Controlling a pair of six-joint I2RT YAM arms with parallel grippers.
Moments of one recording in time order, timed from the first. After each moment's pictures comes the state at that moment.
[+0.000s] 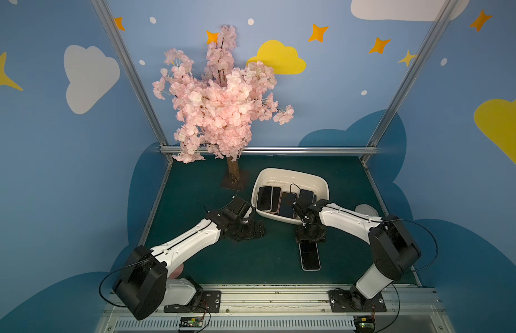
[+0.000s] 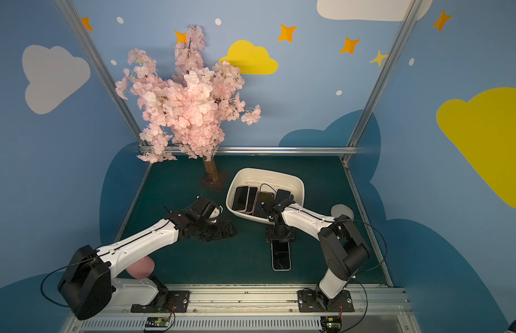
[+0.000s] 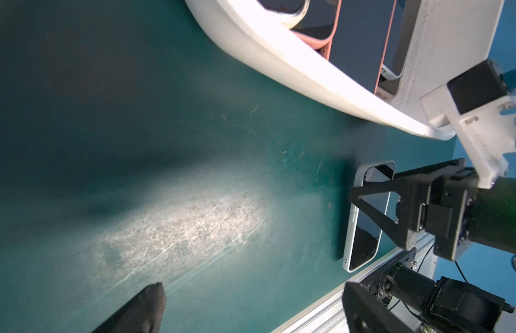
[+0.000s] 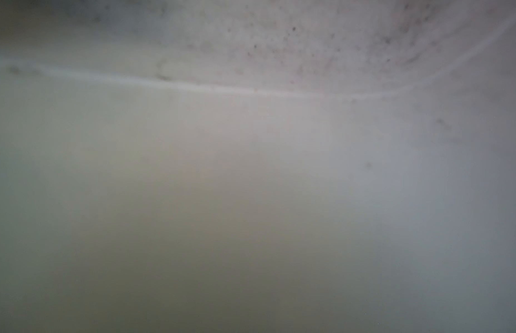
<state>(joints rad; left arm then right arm) -0.62 1.33 0.85 -0.59 0.31 -0.71 0.69 1.67 1.03 -0.95 0.00 0.61</state>
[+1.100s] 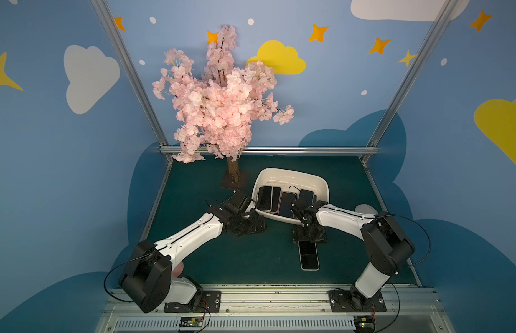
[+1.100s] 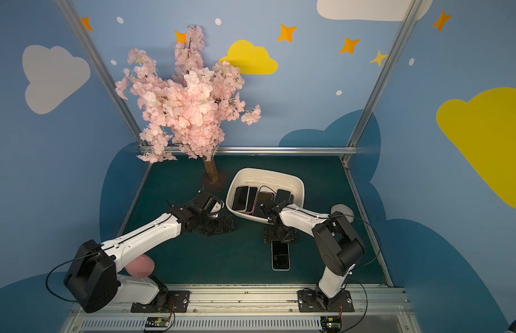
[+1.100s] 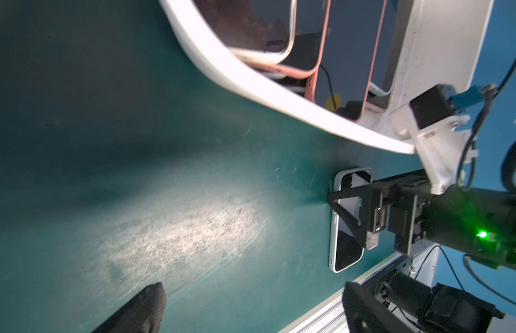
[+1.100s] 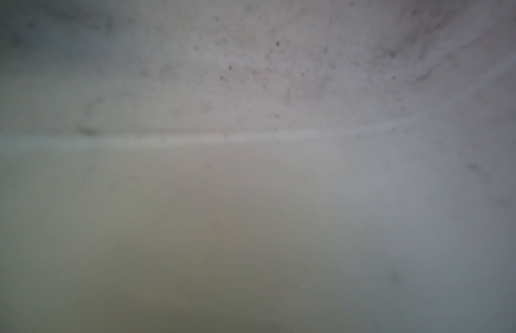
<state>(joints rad) -0.60 1.40 0.95 -0.62 0.31 -0.68 0.69 1.72 1.02 -0.90 0.03 0.62</state>
